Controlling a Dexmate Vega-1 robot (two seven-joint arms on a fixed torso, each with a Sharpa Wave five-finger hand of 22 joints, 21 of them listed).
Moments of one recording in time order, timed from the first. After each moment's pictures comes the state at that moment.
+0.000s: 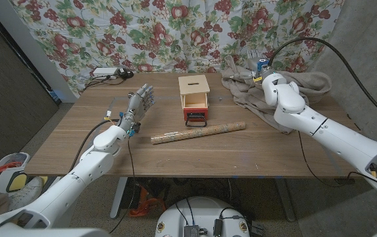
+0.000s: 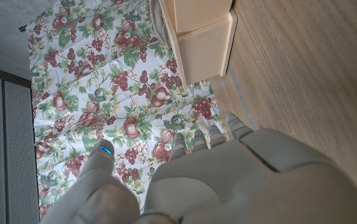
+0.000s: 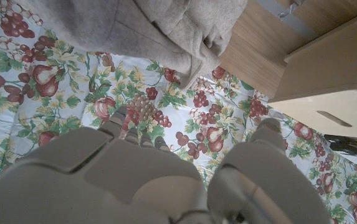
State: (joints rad) left arm 0.94 0.62 0.35 -1.39 -0.67 -0.30 -0.11; left_hand 0.10 0.03 0.49 -0.09 0.17 -0.03 -0.10 0.19 0.17 -0.12 0.02 0.22 0.20 -0.17 0.03 0.18 0.18 -0.13 0.06 0.21 0.17; right arm -0.50 -0.76 -0.78 -1.78 -0.83 -0.62 0.18; right_hand 0.37 -0.09 0.08 -0.12 0.25 -0.17 0.12 0.17 0.19 -0.17 0.16 0.18 0.19 -0.17 0.15 0.19 0.20 0.00 0.14 0.17 0.17
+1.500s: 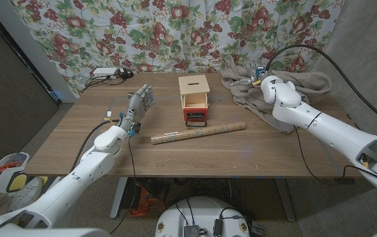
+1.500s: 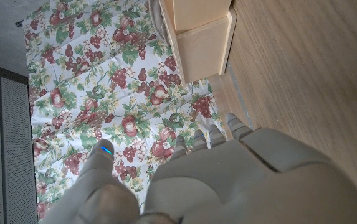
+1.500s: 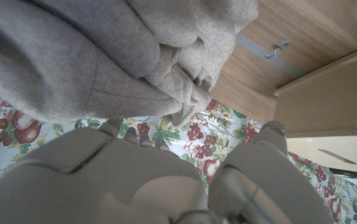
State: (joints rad) left arm 0.94 0.61 0.34 -1.40 -0.67 -0.30 -0.09; left_hand 0.09 0.04 0.49 -0.09 0.17 -0.07 -0.10 0.17 0.17 -0.12 0.02 0.22 0.20 -0.17 0.03 0.18 0.18 -0.12 0.05 0.21 0.17; right arm -0.41 -0.73 -0.83 -1.61 -0.71 -0.56 0.23; right_hand 0.35 -0.10 0.05 -0.10 0.25 -0.17 0.12 0.18 0.19 -0.17 0.18 0.19 0.19 -0.17 0.17 0.19 0.20 -0.04 0.15 0.17 0.17
